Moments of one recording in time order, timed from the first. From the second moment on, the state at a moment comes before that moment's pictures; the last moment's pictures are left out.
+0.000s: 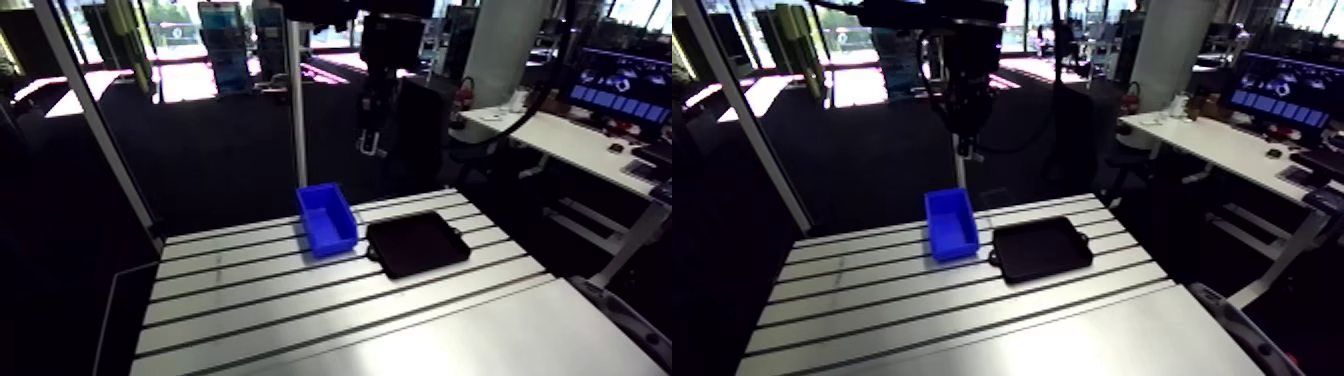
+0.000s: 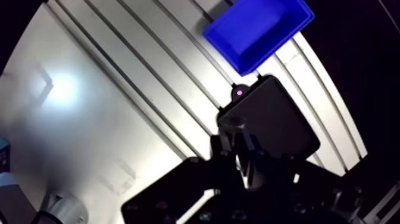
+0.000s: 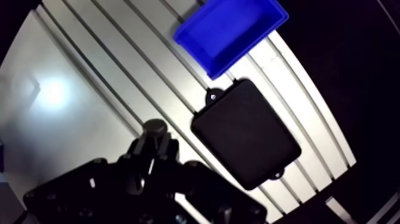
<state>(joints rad) -0.30 -1.44 1.58 -1.67 -1.48 -2.76</state>
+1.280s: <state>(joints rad) -0.14 -1.18 1.47 -1.85 -1.66 -3.10</state>
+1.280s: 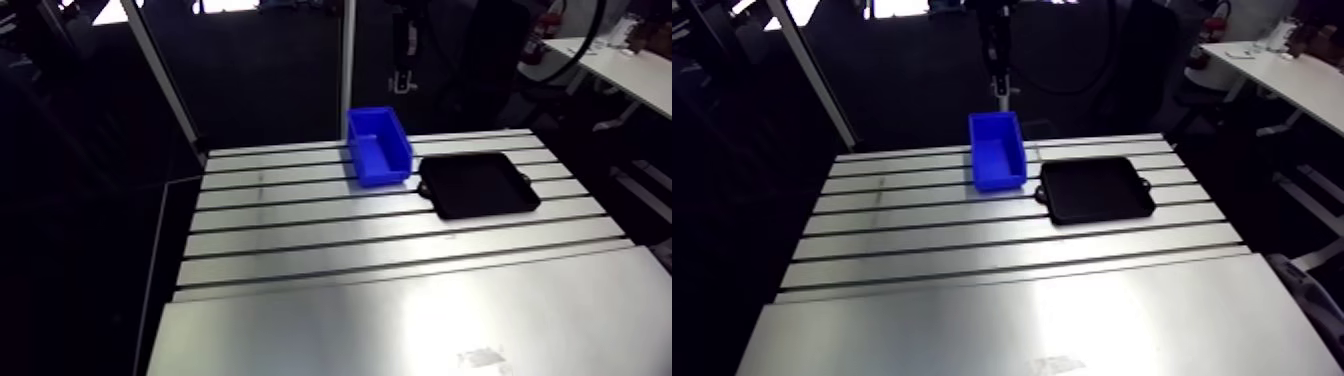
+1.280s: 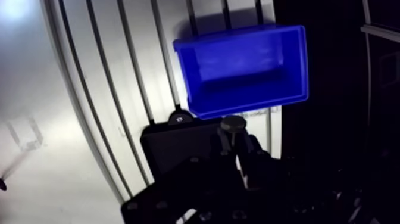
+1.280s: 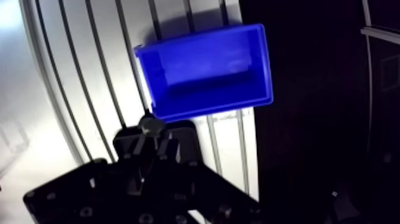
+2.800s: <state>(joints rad) -0.13 -0.93 1.47 -1.99 -1.66 -3.09</state>
